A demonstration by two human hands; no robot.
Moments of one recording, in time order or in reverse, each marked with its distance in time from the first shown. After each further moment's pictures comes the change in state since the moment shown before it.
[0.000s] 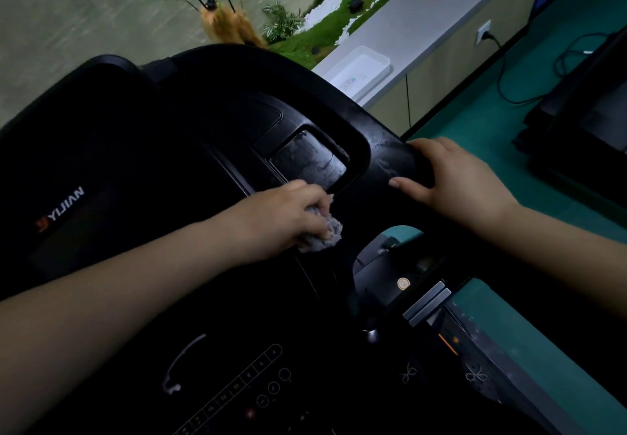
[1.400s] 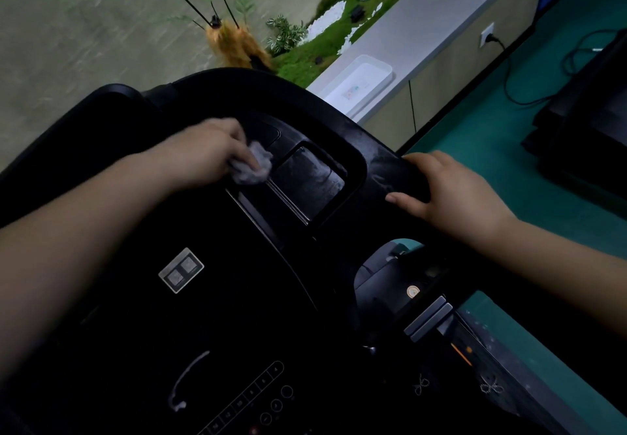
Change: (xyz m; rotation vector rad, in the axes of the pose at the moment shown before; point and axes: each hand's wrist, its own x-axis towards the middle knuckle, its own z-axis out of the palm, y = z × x) left_hand -0.001 -0.102 -0.079 0.199 -0.112 -0.334; right_hand 0.001 0.001 -0.001 0.027 -0.011 -0.012
